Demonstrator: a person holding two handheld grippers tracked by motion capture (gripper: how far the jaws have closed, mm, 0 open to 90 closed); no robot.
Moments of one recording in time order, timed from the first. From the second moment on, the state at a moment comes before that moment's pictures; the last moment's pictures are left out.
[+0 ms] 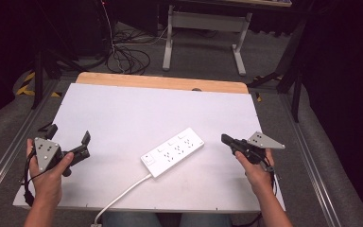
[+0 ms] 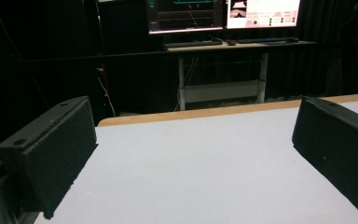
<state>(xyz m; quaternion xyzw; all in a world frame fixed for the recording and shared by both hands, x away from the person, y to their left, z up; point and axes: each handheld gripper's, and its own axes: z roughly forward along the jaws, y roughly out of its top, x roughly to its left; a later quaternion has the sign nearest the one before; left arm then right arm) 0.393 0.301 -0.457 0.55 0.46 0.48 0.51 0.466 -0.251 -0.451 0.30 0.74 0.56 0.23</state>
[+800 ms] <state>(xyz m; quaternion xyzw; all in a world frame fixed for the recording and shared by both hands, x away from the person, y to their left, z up) 0.393 0.301 -0.458 0.55 0.45 0.48 0.51 0.473 -0.232 -0.450 0.28 0.75 0.56 0.21</state>
